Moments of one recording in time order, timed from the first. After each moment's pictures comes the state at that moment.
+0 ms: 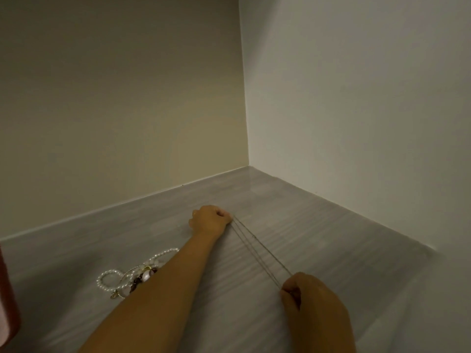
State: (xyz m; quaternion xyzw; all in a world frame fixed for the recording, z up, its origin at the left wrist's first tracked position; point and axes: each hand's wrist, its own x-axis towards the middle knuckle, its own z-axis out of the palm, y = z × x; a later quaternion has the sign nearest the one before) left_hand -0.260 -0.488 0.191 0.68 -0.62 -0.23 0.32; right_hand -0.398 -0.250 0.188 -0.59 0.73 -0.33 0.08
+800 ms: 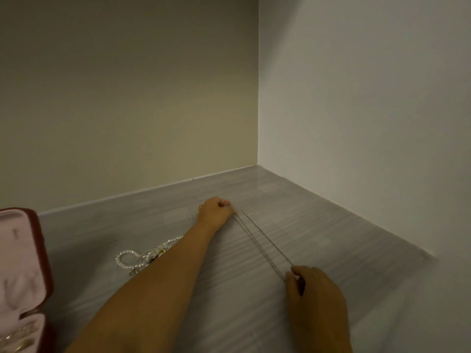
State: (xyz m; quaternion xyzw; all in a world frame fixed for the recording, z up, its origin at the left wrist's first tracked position) left_hand -0.242 -0.488 0.191 0.62 -0.61 -0.32 0.38; right_hand -0.389 -0.256 0.176 -0.54 0.74 -0.40 0.01
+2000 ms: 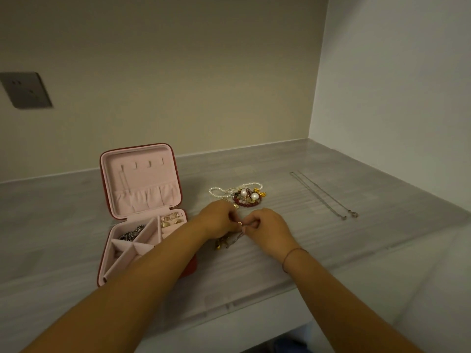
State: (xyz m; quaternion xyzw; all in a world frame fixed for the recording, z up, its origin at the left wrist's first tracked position) left_hand -0.088 -0.249 0.227 0.60 -0.77 -0.18 0.12; right_hand -0.230 -0.230 0.198 -0.72 0.56 -0.33 0.24
